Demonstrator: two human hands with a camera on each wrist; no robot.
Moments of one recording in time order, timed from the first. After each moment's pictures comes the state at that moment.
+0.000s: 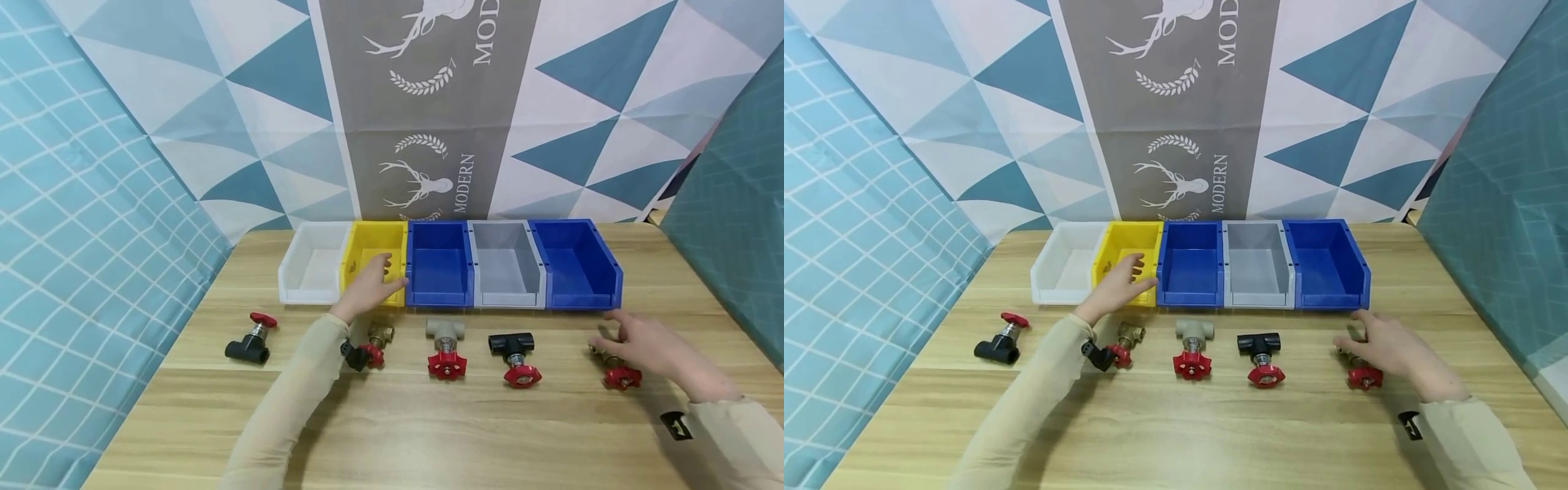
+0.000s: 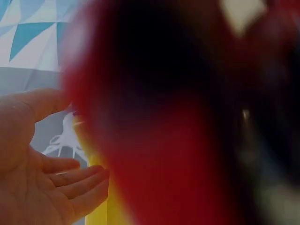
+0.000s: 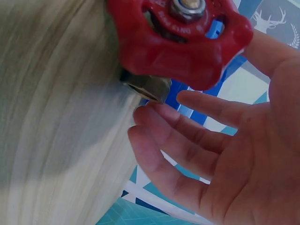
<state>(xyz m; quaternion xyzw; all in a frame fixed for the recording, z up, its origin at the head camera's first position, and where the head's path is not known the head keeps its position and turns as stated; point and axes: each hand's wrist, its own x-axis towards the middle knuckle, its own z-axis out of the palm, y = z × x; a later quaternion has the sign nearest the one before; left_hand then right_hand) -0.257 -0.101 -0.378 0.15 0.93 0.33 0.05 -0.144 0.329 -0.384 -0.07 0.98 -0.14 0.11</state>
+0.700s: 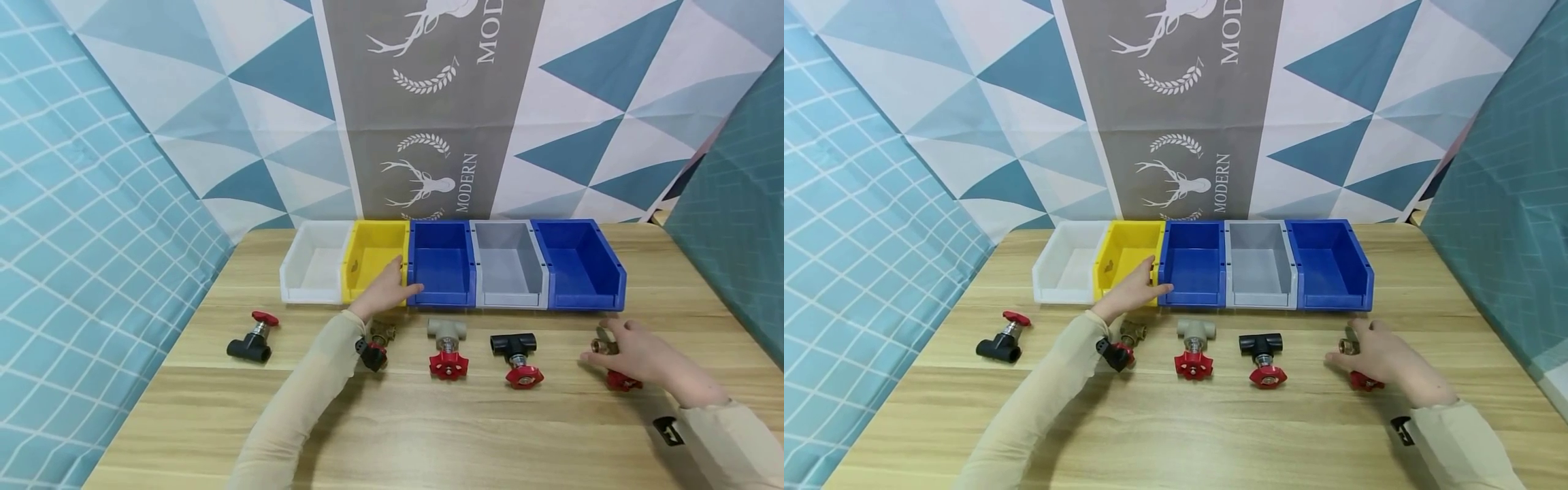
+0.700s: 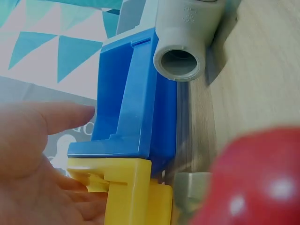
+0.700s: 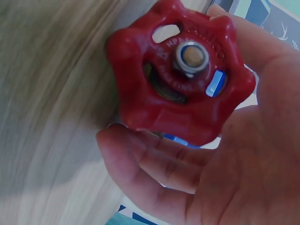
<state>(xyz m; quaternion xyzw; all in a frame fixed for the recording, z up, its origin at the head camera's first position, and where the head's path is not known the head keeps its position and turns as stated) -0.256 -0.077 -0.381 0.13 0.92 0.35 0.13 -0.142 0.321 -0.397 -0.05 0.98 -0.11 0.15</state>
